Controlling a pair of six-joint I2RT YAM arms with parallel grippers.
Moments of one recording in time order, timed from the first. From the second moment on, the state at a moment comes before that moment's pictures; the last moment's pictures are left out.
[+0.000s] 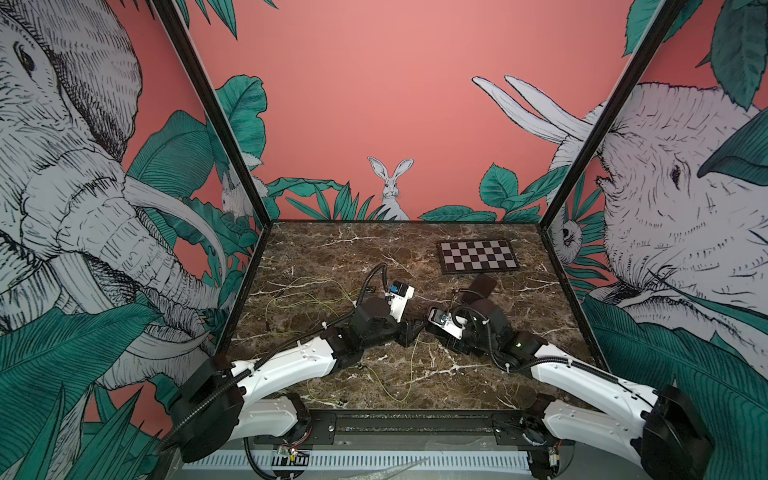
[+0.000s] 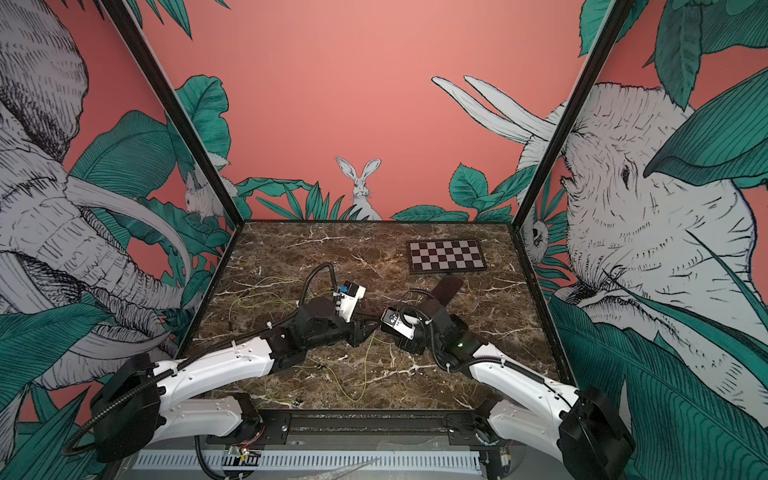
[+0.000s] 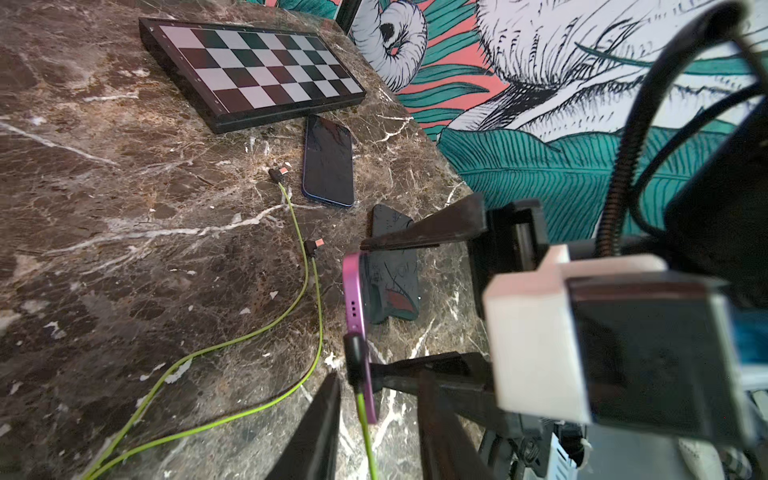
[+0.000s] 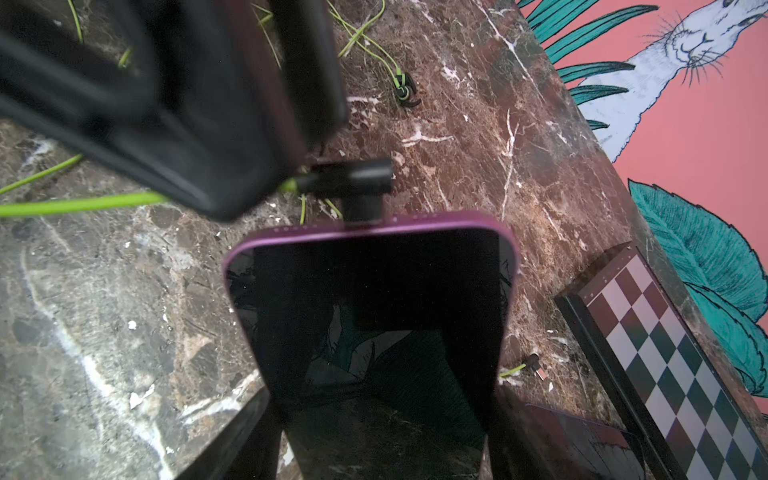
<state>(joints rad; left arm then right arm) -0.95 1.20 0.64 0.18 0.16 -0.52 0.74 1.06 0.55 -0.16 -0.08 -0.55</state>
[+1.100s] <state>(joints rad) -0.95 1.30 0.66 0.21 0.19 -0.53 0.74 1.07 0.55 -0.19 -0.11 -0.55</state>
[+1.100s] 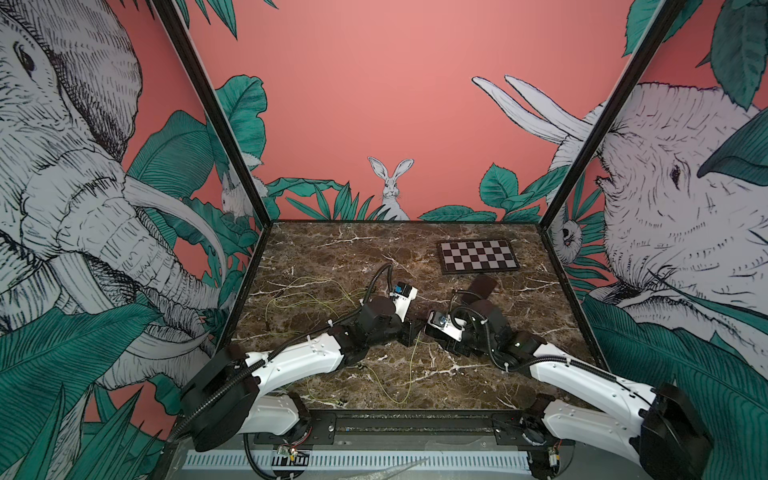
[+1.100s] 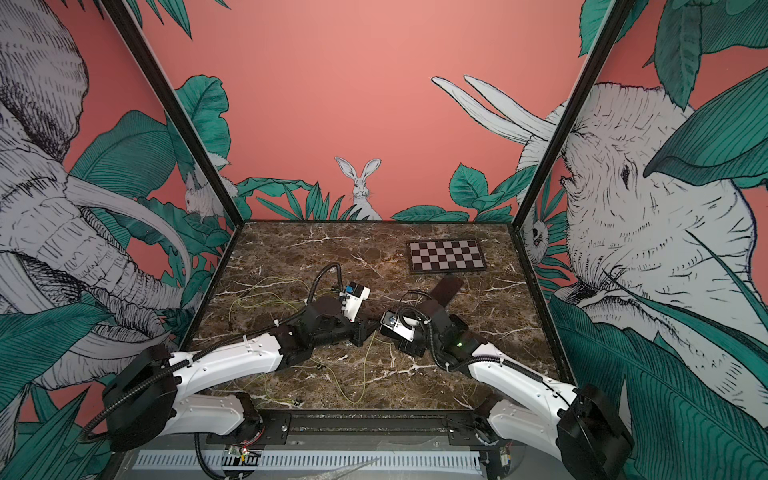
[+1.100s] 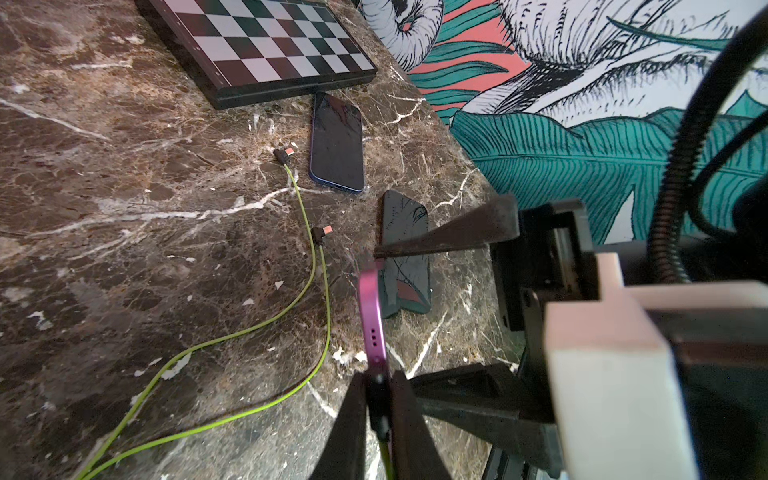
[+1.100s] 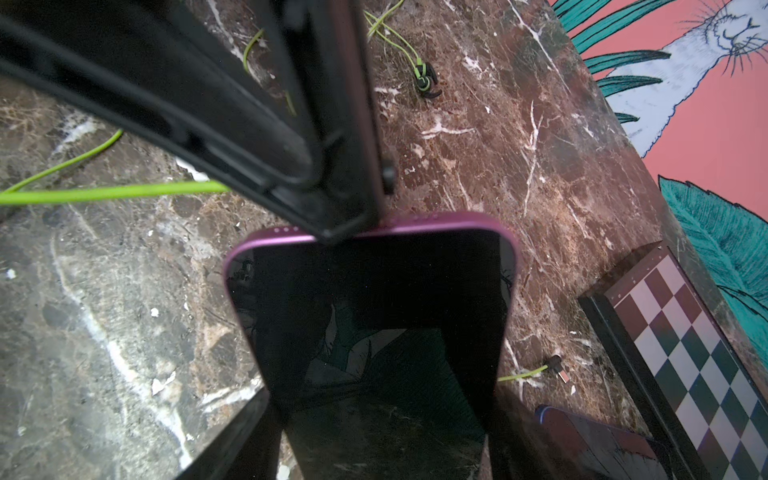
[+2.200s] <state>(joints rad) -0.71 1.04 0.87 -0.35 0.06 -0.23 0.74 1.05 0.67 -0.96 0.05 -0.77</state>
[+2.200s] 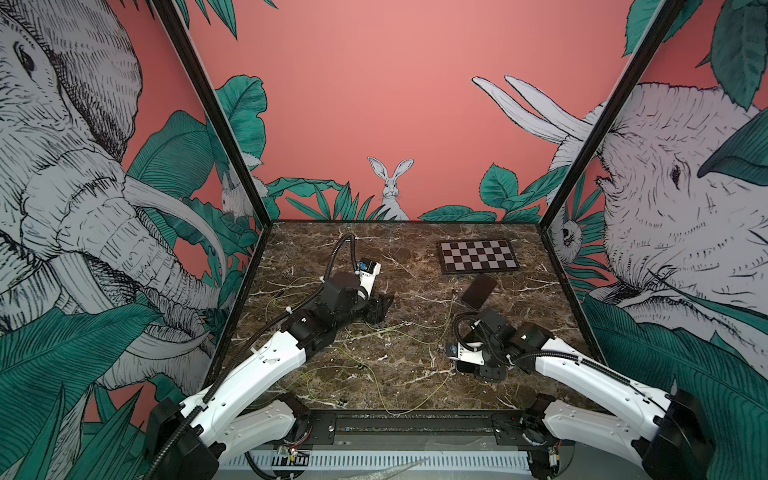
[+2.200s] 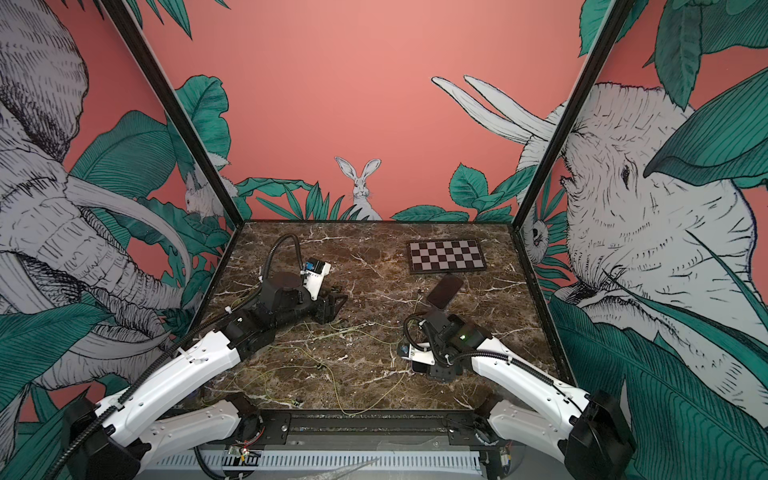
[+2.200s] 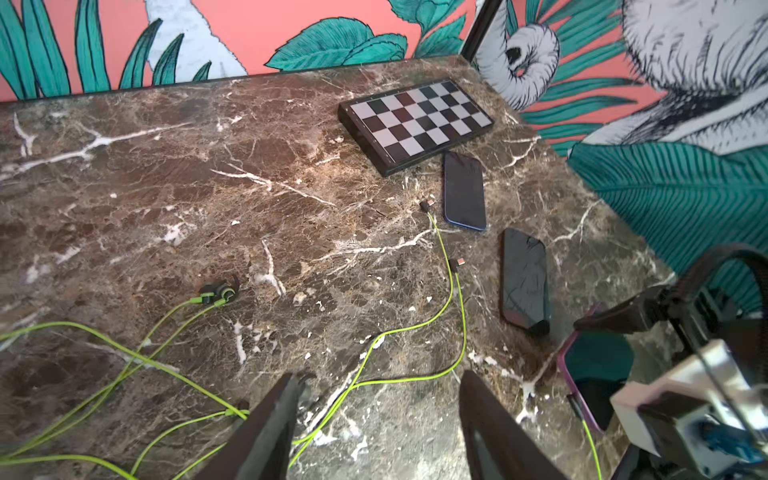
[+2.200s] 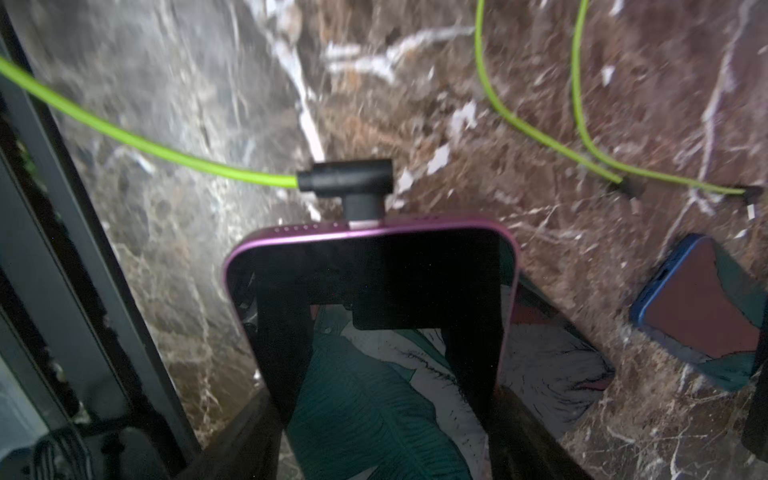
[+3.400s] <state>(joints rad) -0.63 1.04 0.88 -0.41 0.19 -0.17 0.65 1.14 0.80 -0.90 0.21 -0.68</state>
